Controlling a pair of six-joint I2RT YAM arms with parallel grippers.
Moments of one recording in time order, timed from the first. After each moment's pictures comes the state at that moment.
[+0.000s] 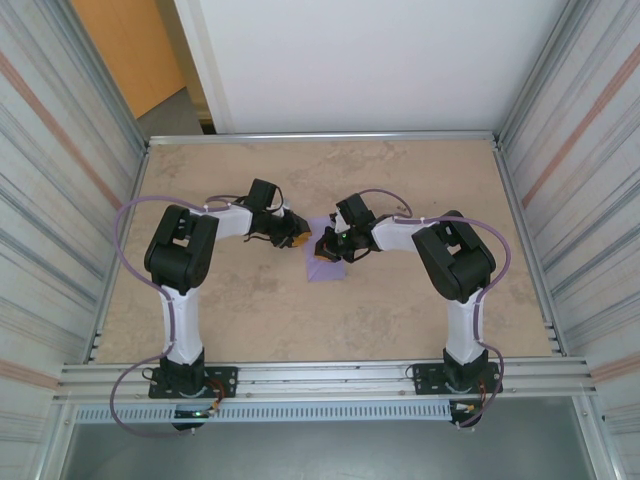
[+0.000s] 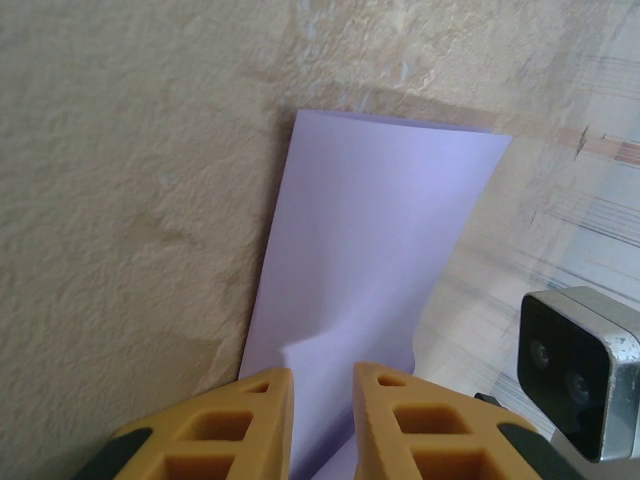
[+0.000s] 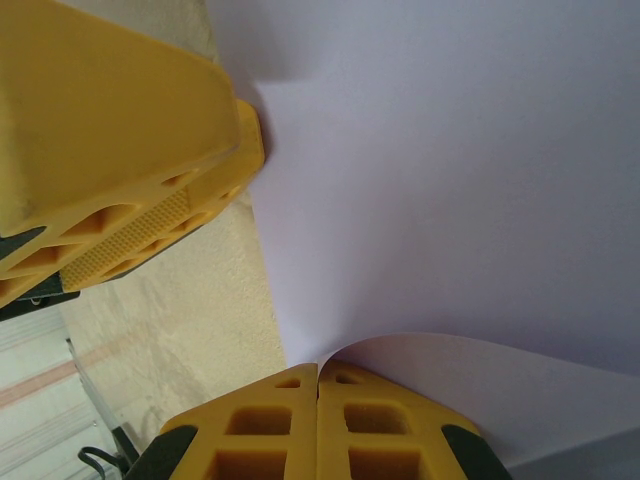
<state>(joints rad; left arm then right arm) -0.36 2.06 1.21 -0.18 0.68 -0.89 0.60 2.00 1.14 -0.11 -0.55 0.86</state>
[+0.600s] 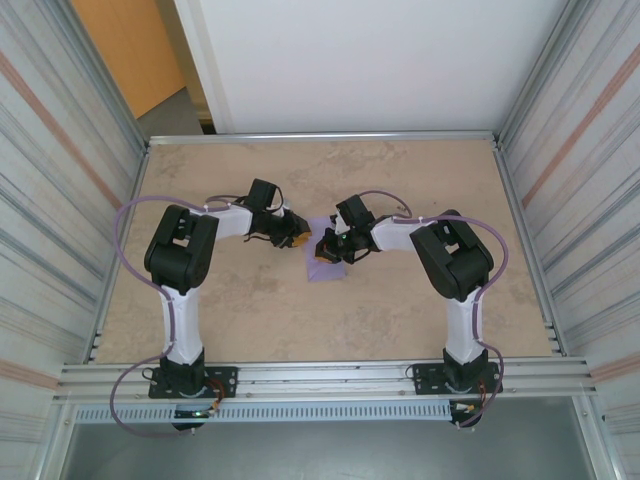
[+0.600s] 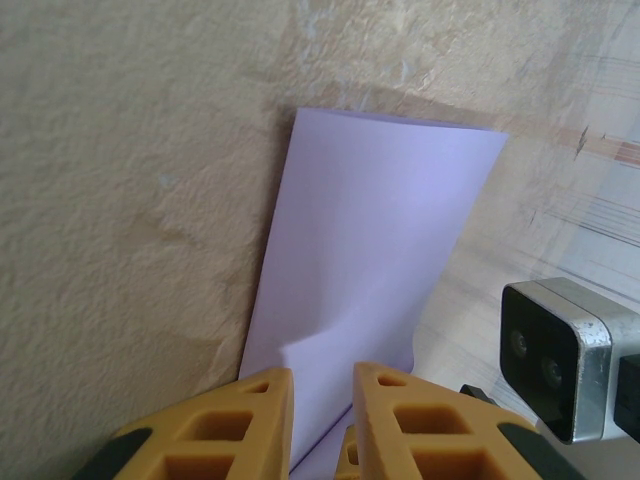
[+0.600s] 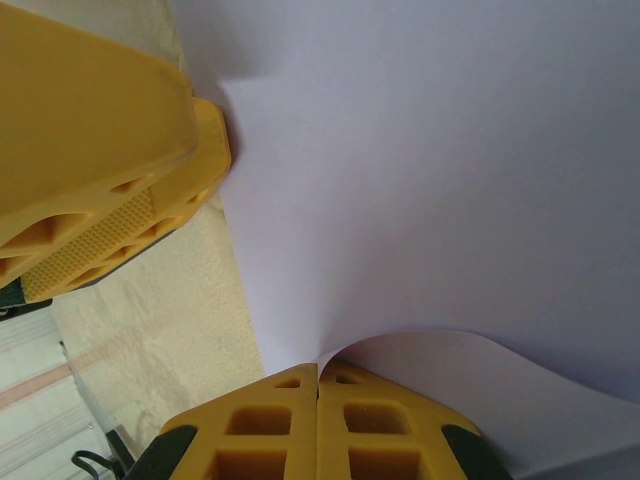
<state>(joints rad) -0.36 2.06 1.21 -0.18 0.68 -0.89 0.60 2.01 1.14 -0.11 -0.54 0.86</state>
